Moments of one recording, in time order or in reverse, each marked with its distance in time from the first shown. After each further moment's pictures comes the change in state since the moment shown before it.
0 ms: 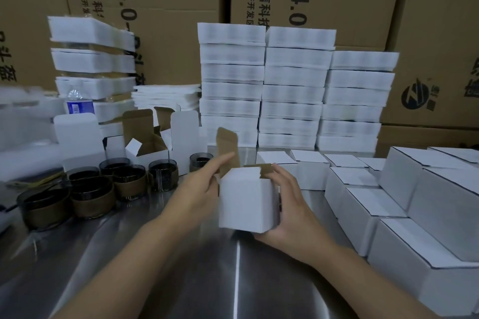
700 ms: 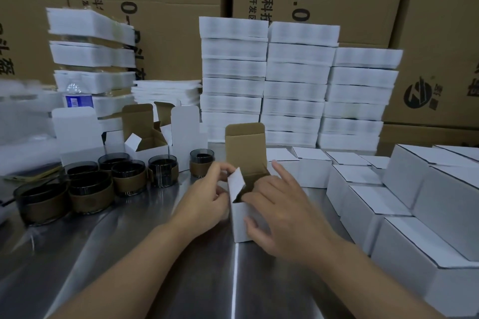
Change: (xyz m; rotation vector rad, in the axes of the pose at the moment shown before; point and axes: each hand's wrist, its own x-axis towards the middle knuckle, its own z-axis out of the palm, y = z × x) left_hand 0.000 -0.021 0.013 0.149 -0.037 0.088; right_hand 0.008 -0.029 -0.005 -0.627 0.158 -0.504
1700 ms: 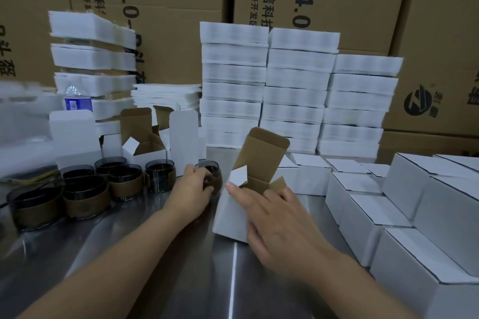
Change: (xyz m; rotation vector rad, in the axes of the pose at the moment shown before) left_hand 0.038 -0.031 -0.003 0.405 0.100 -0.231; right_hand -0.002 -0.004 -0.003 -0.051 -0.236 0.063
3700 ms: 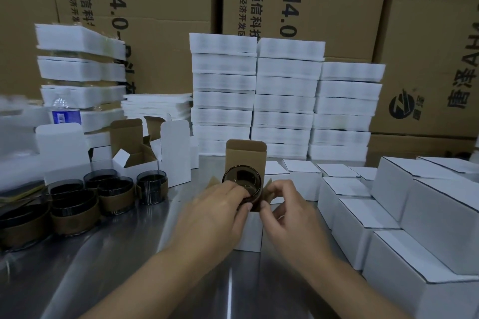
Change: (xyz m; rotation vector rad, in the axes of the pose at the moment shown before) left_hand -0.072 0.077 -0.033 0.197 0.109 0.439; right_hand -0.006 0.015 0.013 0.618 0.196 0.592
